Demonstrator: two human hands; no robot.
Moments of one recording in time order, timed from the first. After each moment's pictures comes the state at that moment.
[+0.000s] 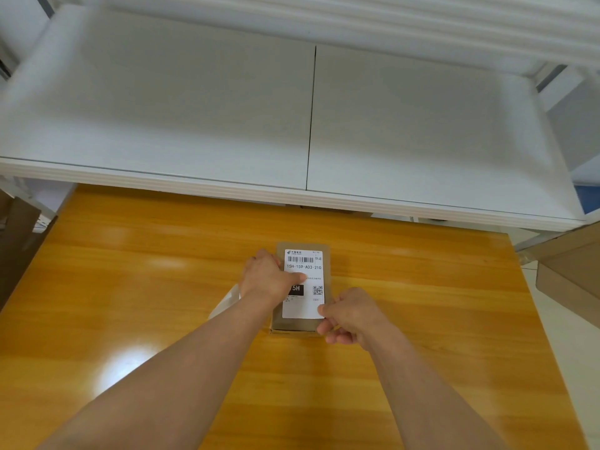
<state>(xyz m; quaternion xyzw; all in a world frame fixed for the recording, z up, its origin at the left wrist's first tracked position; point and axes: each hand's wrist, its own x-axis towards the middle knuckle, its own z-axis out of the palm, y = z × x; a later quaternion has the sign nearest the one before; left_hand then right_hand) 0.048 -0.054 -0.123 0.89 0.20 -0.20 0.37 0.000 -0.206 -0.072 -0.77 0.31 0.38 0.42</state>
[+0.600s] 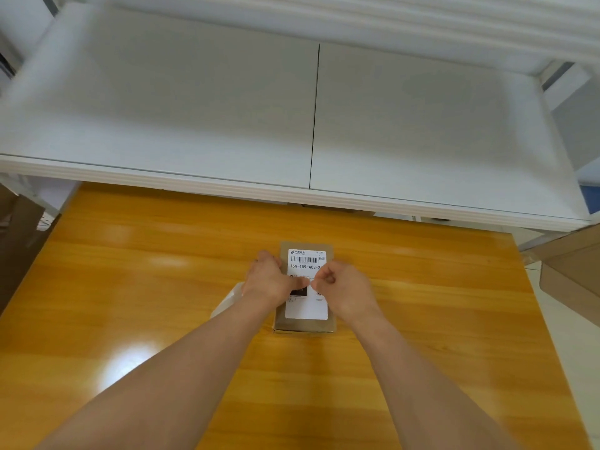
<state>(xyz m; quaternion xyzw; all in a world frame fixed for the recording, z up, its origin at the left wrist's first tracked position) 0.044 -0.051 -0.120 0.86 0.20 -0.24 0.40 0.018 -0.197 -0.085 -0.90 0.14 0.20 0.35</state>
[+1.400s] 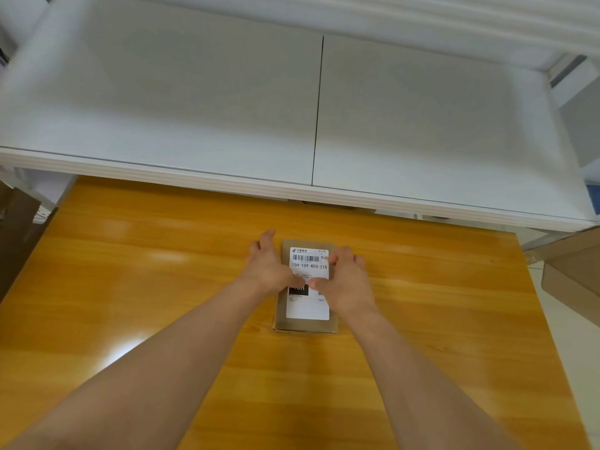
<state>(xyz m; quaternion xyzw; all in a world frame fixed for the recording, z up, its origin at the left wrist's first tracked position) 0.062 -0.040 -0.116 0.83 0.16 -0.27 0.46 0.028 -0.192 -0.101 -0.91 0.18 0.15 0.34</state>
